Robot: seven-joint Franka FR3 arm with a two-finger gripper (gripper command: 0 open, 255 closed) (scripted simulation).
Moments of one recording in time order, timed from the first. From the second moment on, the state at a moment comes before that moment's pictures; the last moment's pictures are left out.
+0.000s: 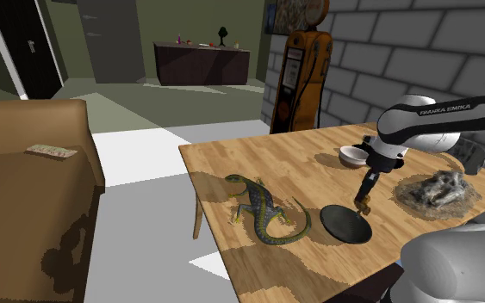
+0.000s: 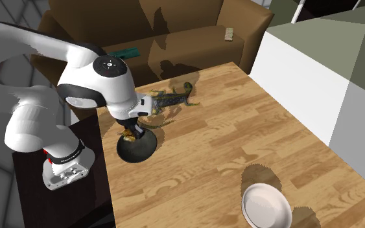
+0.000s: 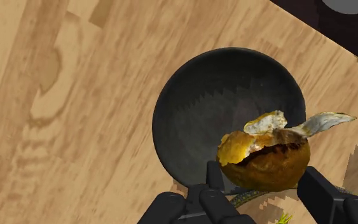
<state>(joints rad) -0.43 -0.70 -0.31 -2.81 -0.04 2.04 -0.84</state>
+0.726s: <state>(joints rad) -0.42 -0.60 -0.34 -2.90 -0.04 2.23 -0.87</state>
